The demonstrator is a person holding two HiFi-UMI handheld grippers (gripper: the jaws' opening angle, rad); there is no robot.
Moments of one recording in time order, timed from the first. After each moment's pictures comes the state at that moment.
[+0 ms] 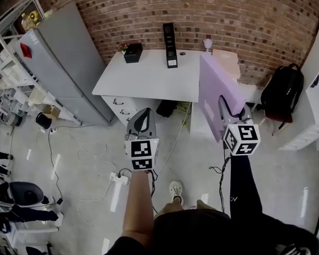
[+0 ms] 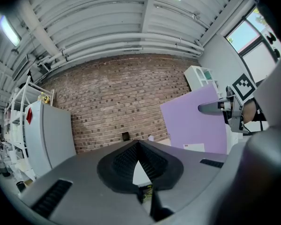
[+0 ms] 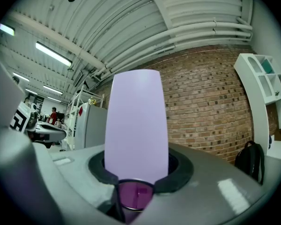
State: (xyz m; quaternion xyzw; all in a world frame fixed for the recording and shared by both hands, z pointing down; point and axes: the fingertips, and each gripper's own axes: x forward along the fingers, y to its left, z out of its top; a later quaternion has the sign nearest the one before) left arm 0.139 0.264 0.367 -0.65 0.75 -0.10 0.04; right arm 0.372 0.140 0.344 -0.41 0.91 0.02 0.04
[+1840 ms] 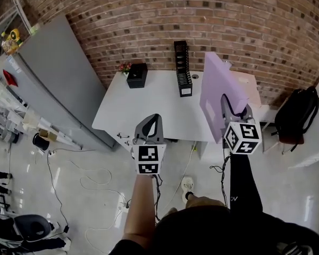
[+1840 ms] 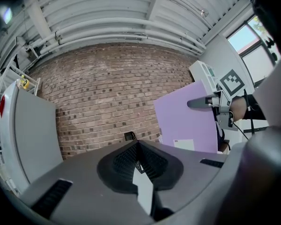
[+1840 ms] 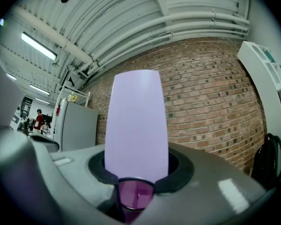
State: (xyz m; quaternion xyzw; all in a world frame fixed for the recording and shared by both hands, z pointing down) left arm -0.034 0.032 0.378 -0.69 0.72 -0.11 0.04; right arm 0.184 -0.092 0.331 -0.45 0.89 0.00 0.07
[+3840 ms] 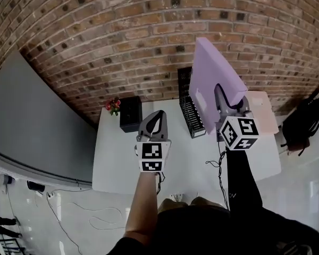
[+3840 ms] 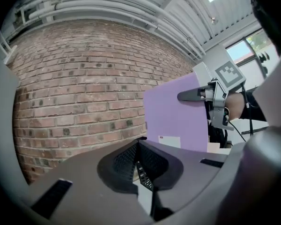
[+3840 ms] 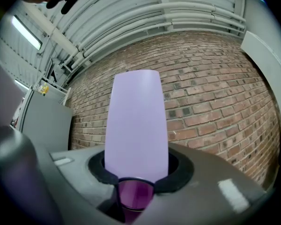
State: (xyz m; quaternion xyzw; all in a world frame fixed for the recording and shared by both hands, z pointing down) left arm -0.215 -0.309 0.382 -0.76 0.64 -0.09 0.03; right arm -0.023 -0.380 0.296 -0.50 0.86 0.01 0.11
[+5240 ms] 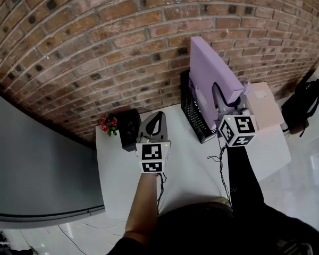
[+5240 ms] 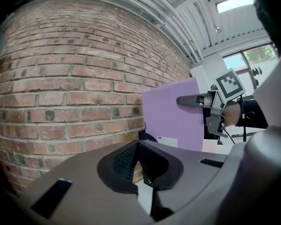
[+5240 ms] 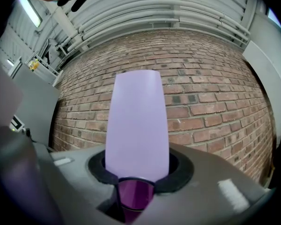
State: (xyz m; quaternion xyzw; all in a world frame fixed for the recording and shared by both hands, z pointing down) left arm -0.282 -0.414 0.425 -0.81 0.57 -0.09 -0.01; right arm -0.085 -0.469 0.344 -0.55 0.83 0.03 0.08
